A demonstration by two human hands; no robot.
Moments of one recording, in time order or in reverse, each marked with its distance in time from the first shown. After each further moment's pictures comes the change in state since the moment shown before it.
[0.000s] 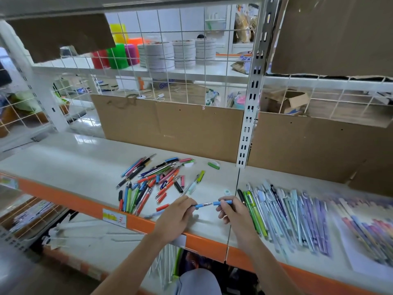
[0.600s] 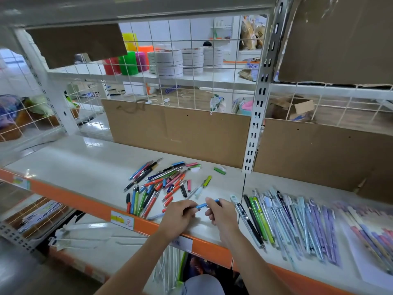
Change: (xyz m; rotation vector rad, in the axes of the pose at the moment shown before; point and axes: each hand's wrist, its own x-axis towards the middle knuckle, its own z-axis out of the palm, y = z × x) left_hand 0.002 -0.001 -0.012 -0.195 0.098 -0.194; right_hand 0.023 -0.002 0.051 -0.016 0.128 0.177
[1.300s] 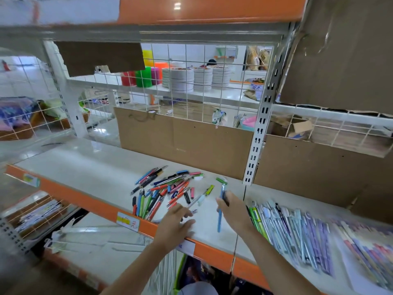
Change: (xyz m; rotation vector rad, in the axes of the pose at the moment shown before) left_hand -0.022 -0.015 -0.007 0.120 0.087 0.018; right_hand 0.006 -0.035 -0.025 -0.693 -0.061 -0.410
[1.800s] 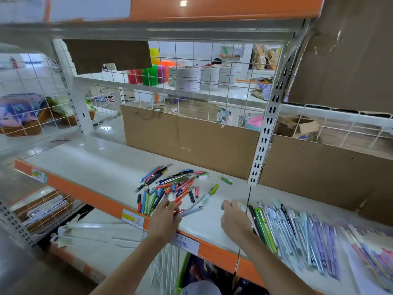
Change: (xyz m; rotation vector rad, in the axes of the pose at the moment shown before) left_hand 0.004 -0.020 -0.015 0.253 0.068 -0.196; right_hand -0.009 0.008 0.019 -0.582 -0.131 0.028
